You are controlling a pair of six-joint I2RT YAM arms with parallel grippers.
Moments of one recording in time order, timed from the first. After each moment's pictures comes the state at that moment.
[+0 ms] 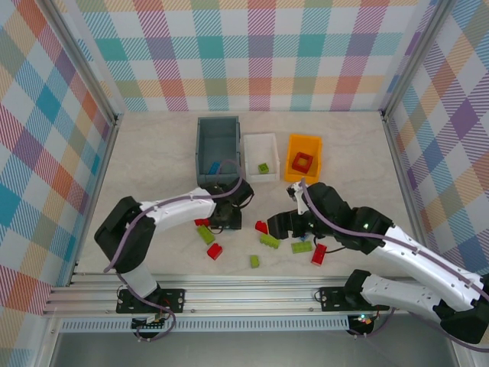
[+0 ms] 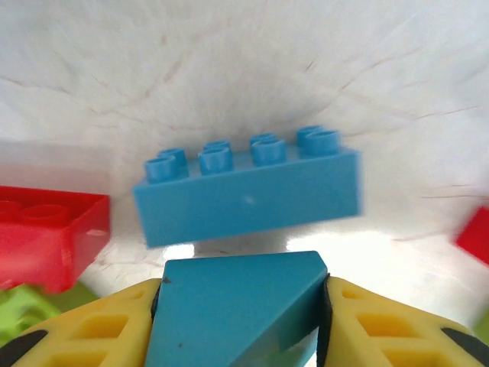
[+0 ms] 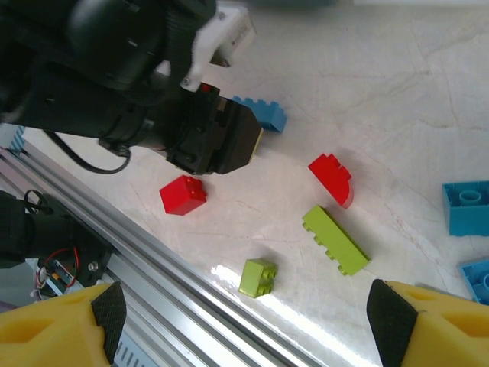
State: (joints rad) left arm -0.81 1.67 1.13 -0.83 -0.12 -0.78; right arm 0.93 0.91 0.97 -0.81 -0.06 0.59
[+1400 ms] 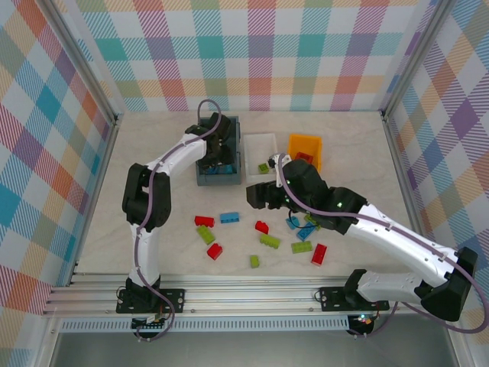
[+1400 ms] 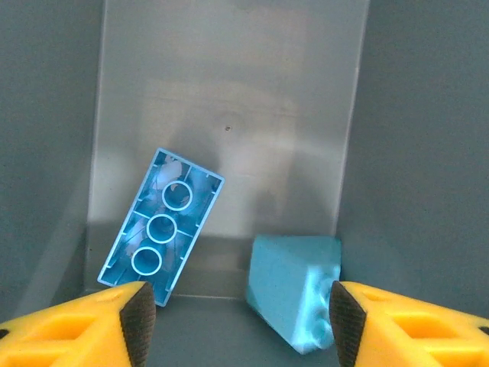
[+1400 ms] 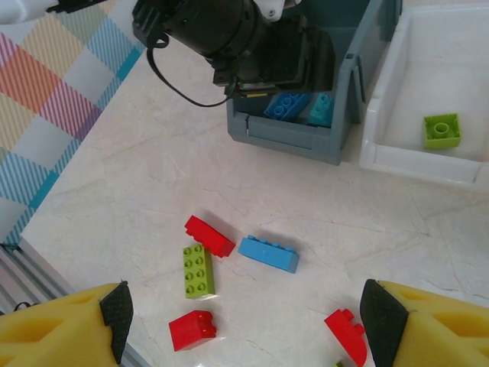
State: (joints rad) left arm -0.42 2.10 1.78 -0.86 -0.09 -0.58; right arm 0.93 1.15 1.13 -0.57 0.10 0.53
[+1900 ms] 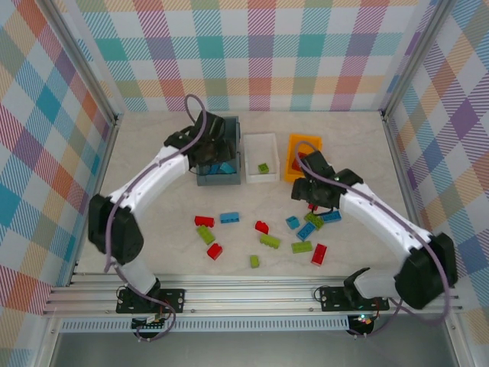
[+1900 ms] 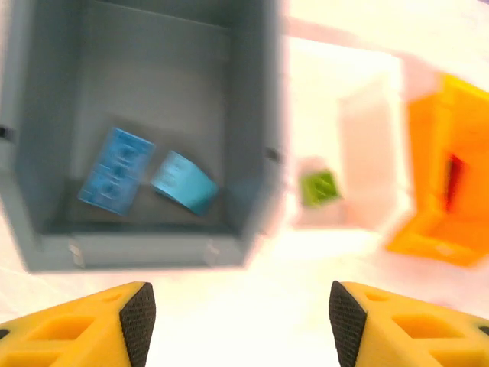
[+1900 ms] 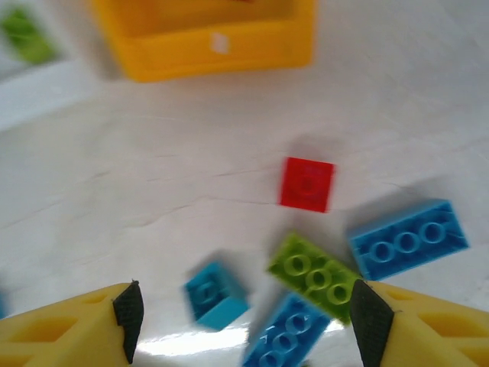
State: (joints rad) left arm -0.56 1.64 1.52 -0.74 -0.09 -0.64; right arm 0.50 1.36 1.05 -0.88 0.19 0.69
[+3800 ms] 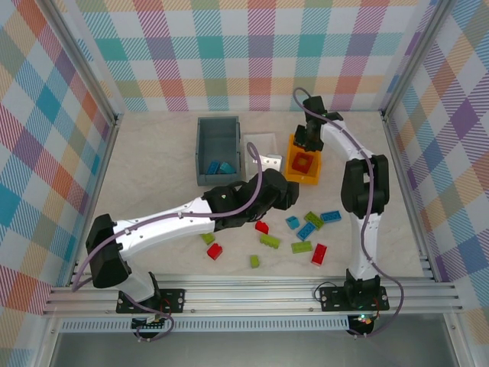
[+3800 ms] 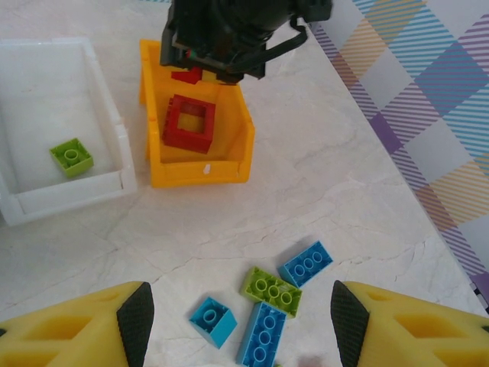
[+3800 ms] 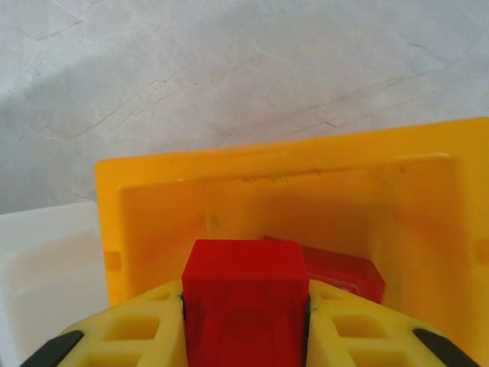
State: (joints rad) left arm -1.14 1.57 1.42 -0.44 -0.43 -0.68; right arm 0.23 2.20 1.92 -0.80 -0.01 0.48
